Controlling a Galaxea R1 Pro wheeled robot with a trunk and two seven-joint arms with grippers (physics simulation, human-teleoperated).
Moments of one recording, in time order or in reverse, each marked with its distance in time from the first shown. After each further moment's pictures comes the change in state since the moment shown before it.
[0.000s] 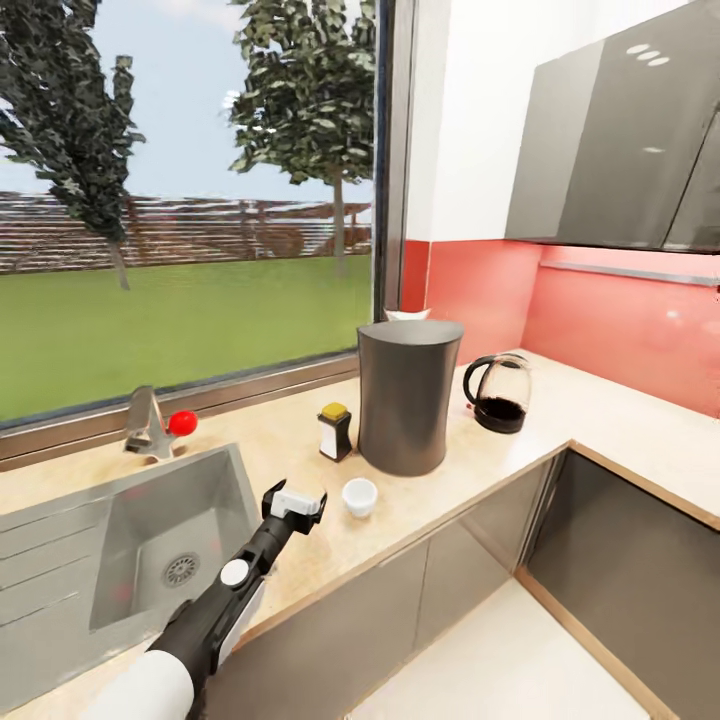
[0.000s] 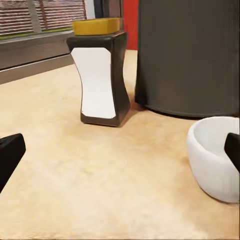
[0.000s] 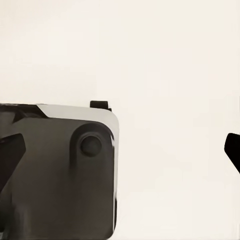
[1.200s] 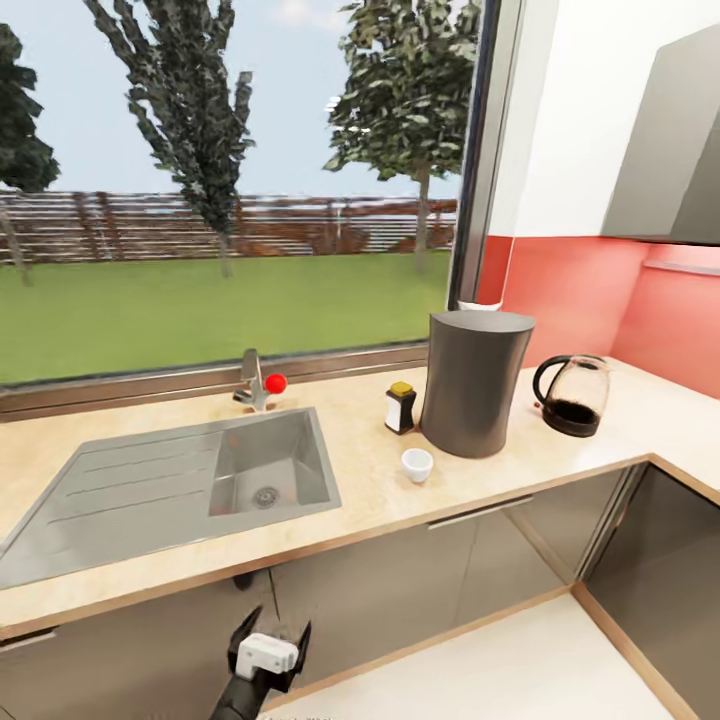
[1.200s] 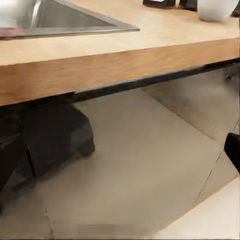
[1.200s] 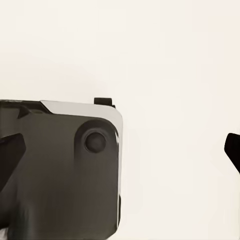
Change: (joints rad) left arm 0.517 0.017 0.052 -0.232 0.009 -0.168 0.002; right arm 0.000 0.008 0.000 0.002 0.000 -0.001 0.000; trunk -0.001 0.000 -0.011
